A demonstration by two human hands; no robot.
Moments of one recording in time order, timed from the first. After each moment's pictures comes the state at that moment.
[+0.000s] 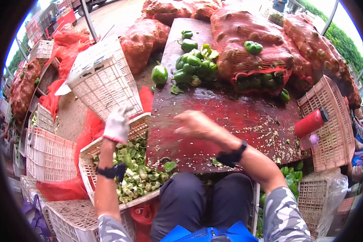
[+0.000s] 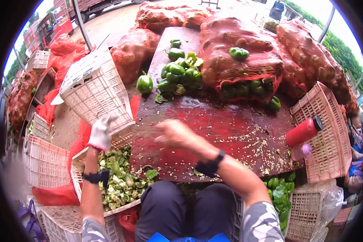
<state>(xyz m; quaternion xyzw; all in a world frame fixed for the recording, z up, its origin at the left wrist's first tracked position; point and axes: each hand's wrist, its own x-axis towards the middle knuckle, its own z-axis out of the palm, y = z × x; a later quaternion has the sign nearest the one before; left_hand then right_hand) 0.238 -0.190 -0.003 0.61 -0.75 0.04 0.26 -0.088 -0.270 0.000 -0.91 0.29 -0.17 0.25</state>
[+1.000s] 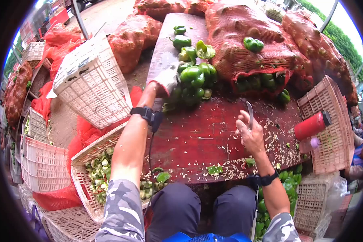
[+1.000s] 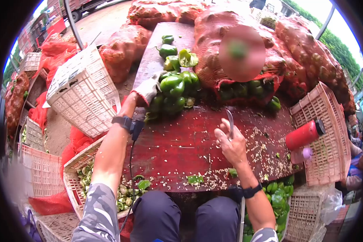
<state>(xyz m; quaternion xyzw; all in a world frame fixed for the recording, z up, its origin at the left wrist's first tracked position) 0.103 -0.448 -0.046 0.45 -0.82 -0.16 0.31 -0.251 -0.248 -0.012 -0.58 0.56 -0.46 0.37</state>
